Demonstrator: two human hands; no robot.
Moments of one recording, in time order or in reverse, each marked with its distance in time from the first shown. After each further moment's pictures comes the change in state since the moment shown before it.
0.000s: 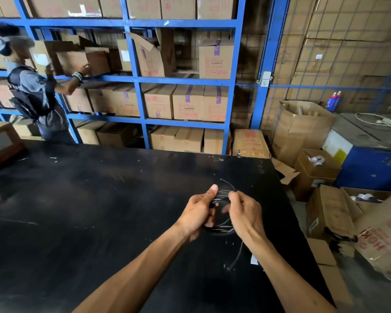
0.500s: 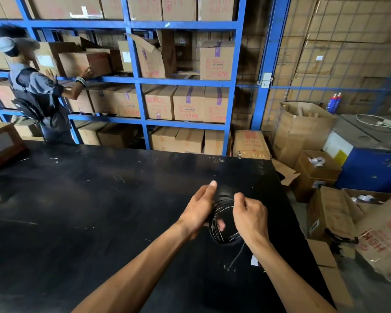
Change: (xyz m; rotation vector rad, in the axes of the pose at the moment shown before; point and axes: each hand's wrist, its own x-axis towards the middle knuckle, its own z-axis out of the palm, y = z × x) left_hand -0.007 0.014 0.006 0.208 0.016 -0.024; right_hand -0.001 -0.003 -0.007 -0.135 0.203 -0.005
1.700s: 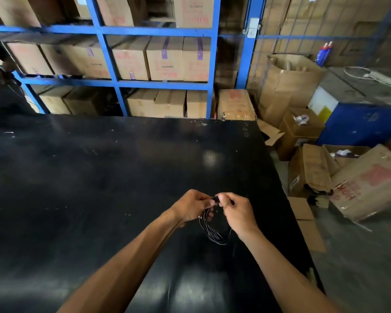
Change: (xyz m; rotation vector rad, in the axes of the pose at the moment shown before) left_hand 0.051 -0.085 0.020 0.310 -0.174 -0.206; right_hand -0.006 0.117 0.023 0.147 -0.332 0.291
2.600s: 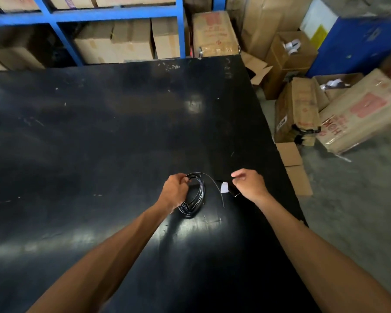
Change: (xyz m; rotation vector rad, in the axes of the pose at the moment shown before) left_hand 0.095 -0.103 0.029 0.222 0.228 -0.172; right_hand 0.073 0.124 -0.050 -0.344 -0.101 0.384
